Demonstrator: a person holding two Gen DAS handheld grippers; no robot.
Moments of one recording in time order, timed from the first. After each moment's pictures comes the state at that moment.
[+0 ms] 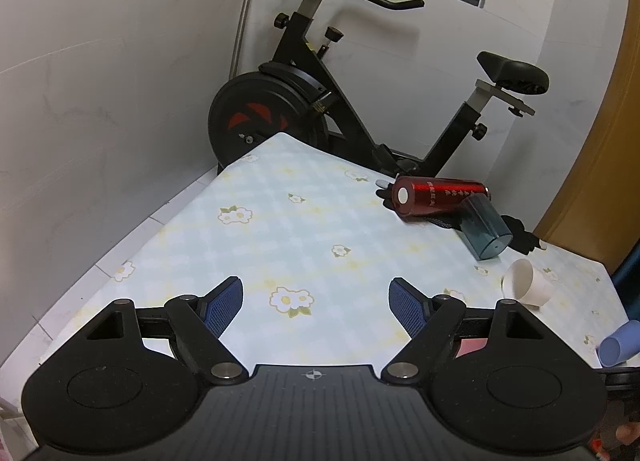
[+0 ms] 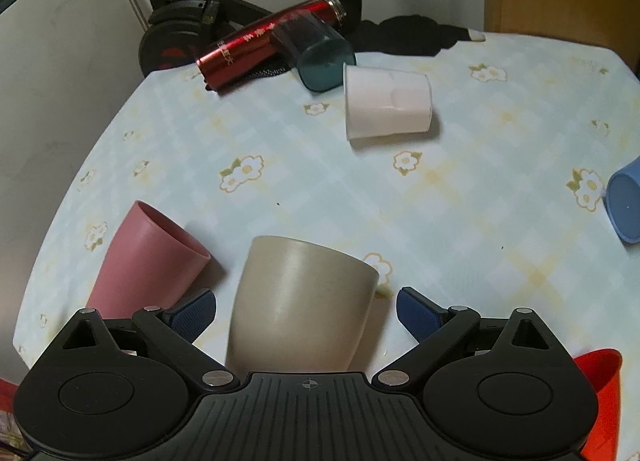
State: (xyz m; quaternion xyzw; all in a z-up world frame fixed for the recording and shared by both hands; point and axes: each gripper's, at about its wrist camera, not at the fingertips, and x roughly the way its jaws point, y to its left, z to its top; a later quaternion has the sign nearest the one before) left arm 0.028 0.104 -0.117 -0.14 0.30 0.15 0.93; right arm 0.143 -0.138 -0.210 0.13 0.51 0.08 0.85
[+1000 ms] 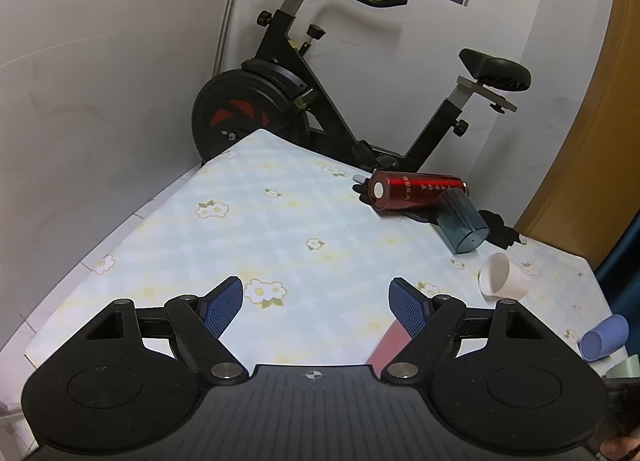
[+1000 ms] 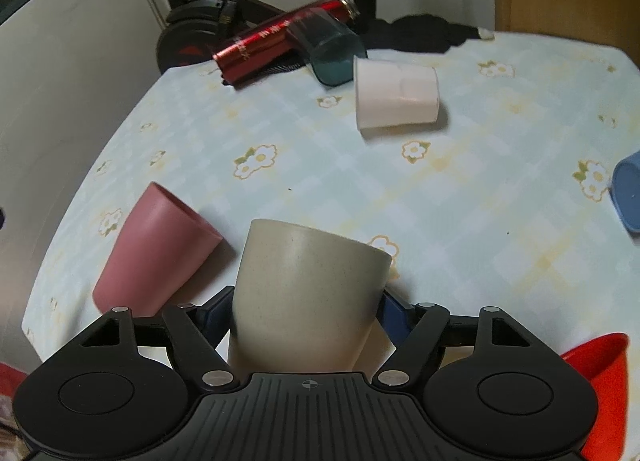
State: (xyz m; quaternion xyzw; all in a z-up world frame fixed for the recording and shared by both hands) left arm 0.025 0.099 -0.115 -0.14 0.30 0.12 0.93; right arm 0.127 -0.140 -0.208 0.12 0.49 0.10 0.85
